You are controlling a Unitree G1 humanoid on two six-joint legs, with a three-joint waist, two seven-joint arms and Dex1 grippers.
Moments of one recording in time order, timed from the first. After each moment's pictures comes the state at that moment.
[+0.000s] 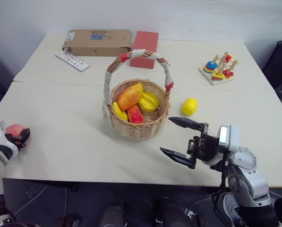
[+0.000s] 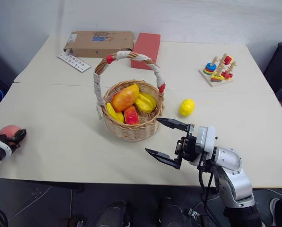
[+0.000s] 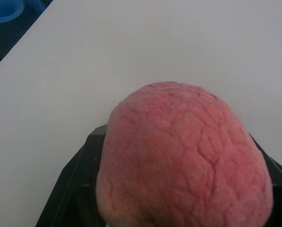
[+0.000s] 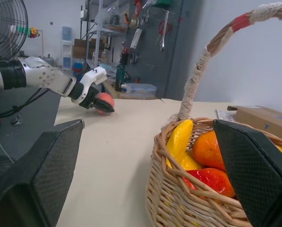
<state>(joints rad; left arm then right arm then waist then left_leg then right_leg) -0.11 0.72 0.61 0.14 -0.45 0.46 -0.30 -0.10 -0.47 -0.01 -0.38 0.61 -0.01 1.06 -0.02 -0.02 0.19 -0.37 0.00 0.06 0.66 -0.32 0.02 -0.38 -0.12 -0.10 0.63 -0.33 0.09</state>
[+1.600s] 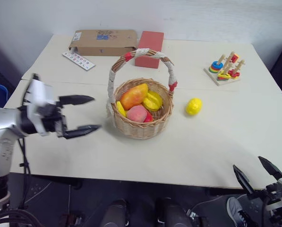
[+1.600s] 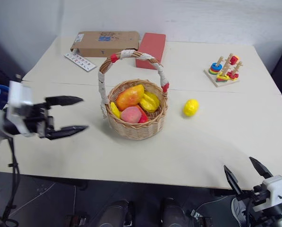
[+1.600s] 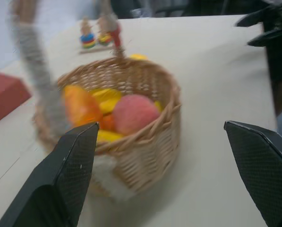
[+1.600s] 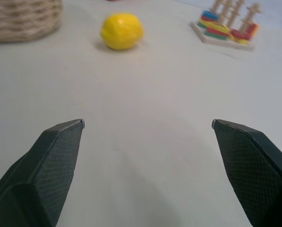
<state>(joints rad) -0.34 0.90 0.41 -0.23 -0.66 0.51 -1.11 0.53 -0.38 -0.54 -0.17 0.42 -0.26 0.71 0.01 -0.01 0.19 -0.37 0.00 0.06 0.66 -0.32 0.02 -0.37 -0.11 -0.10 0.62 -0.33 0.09</state>
